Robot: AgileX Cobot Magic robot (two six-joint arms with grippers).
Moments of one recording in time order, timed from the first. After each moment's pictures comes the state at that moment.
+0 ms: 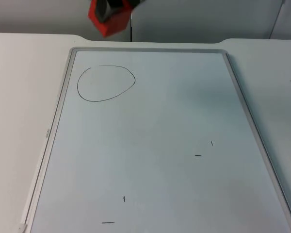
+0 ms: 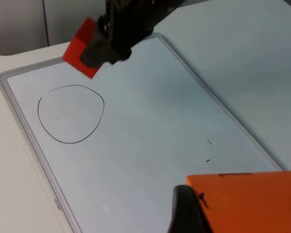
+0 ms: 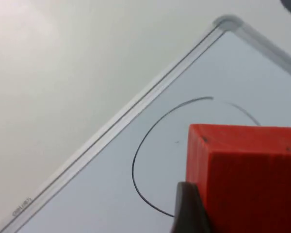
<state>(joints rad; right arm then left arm) 0.59 2.49 -2.50 0.13 1.07 -0.24 -0.65 0.77 -0.89 0.01 0.77 -0.21</state>
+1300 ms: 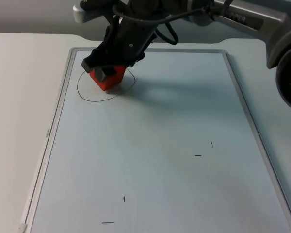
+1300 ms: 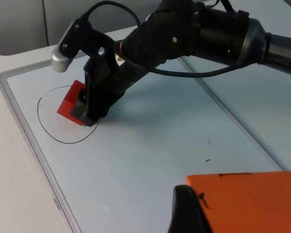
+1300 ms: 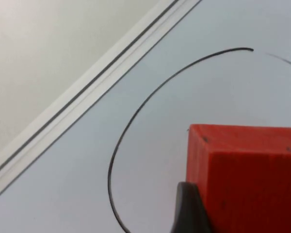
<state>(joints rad) 0.61 2.71 -2.51 0.08 0.91 -0.24 -0.65 0.77 -0.89 0.01 0.77 -0.21</state>
